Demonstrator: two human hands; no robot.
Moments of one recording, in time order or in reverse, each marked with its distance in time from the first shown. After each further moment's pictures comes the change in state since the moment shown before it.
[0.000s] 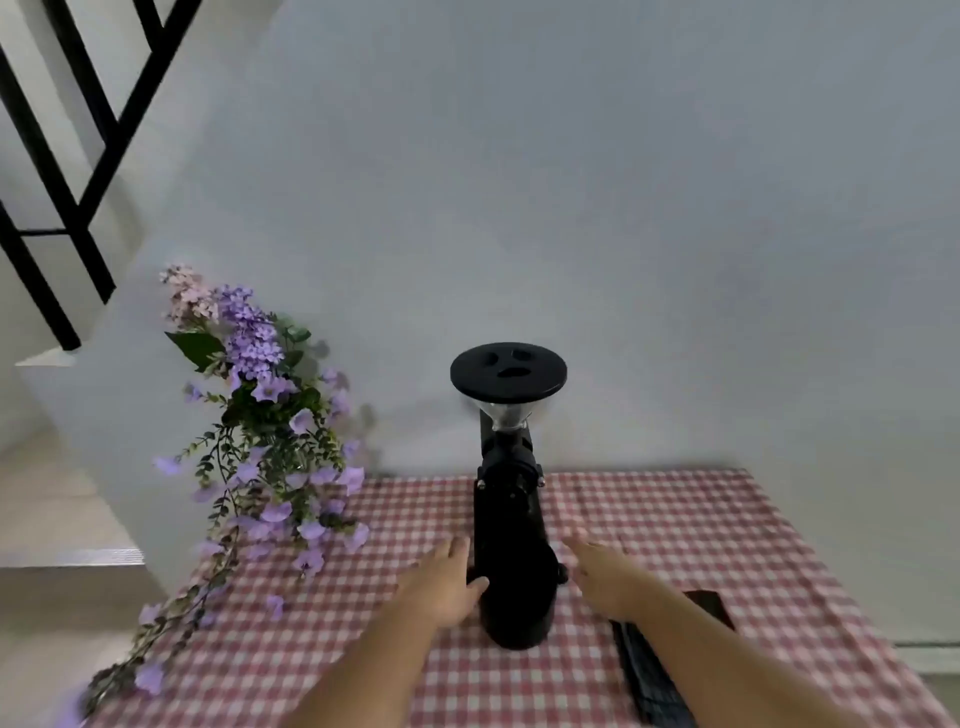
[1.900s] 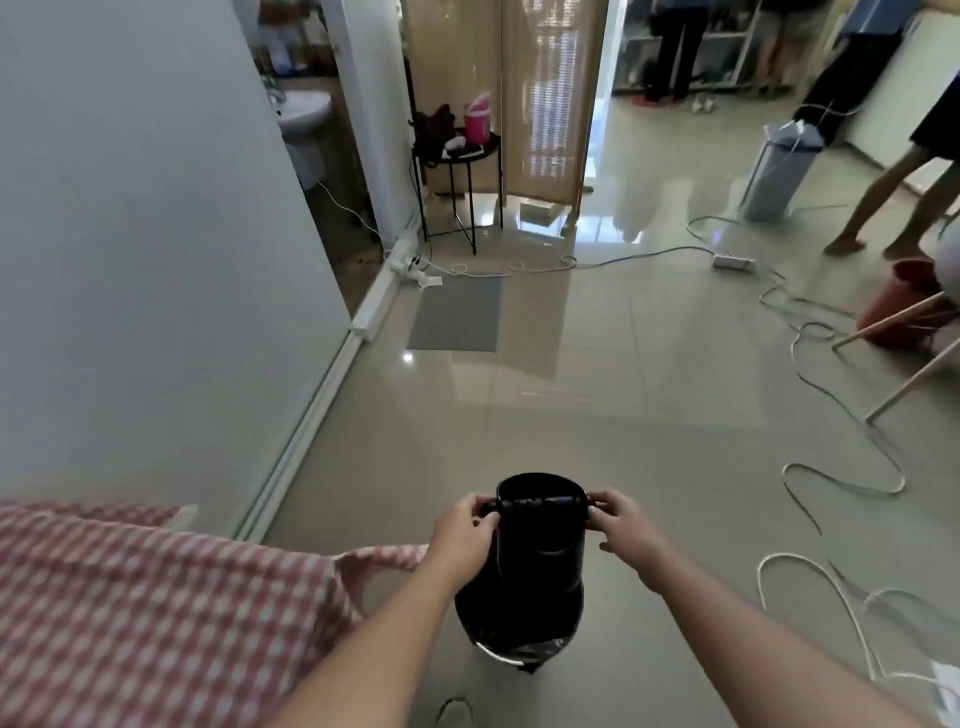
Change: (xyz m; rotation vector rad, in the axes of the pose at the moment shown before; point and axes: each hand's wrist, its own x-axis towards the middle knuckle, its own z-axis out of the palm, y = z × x) left_hand -0.217 0.535 0.354 -0.219 -0.745 0.888; right_hand -0.572 0.353 0.177 1.323 1.160 1.203
